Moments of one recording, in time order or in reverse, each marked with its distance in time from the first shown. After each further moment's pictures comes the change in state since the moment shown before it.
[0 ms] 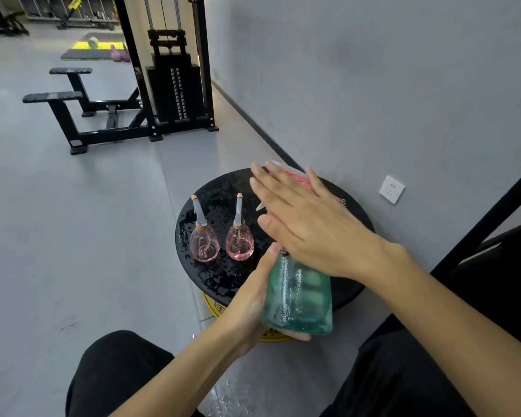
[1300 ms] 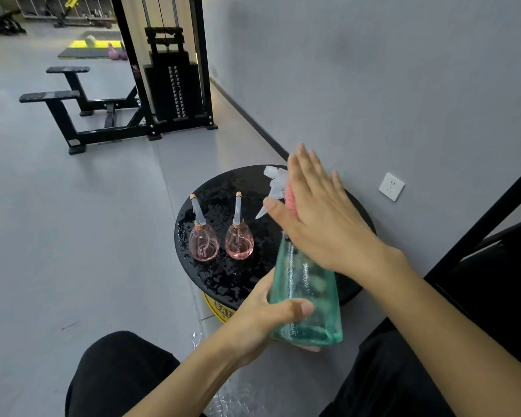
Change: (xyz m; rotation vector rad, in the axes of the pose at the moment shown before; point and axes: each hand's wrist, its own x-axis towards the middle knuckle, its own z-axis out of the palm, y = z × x) left_hand -0.004 -0.020 -0.010 0.021 -0.150 -0.019; right_hand -0.001 0.003 0.000 0.170 0.018 0.312
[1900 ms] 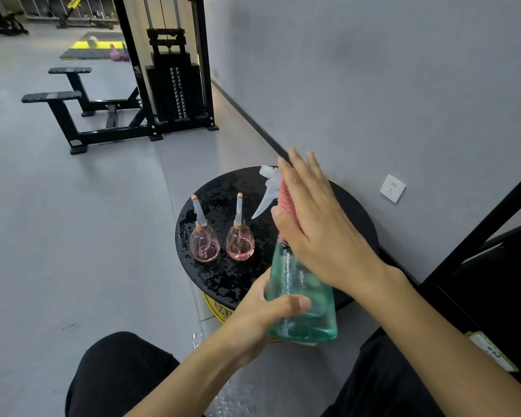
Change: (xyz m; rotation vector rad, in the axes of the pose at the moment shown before) left_hand 0.001 0.002 -0.002 -0.012 0.051 -0.003; right_hand -0.009 0.000 0.016 0.177 0.185 -0.166
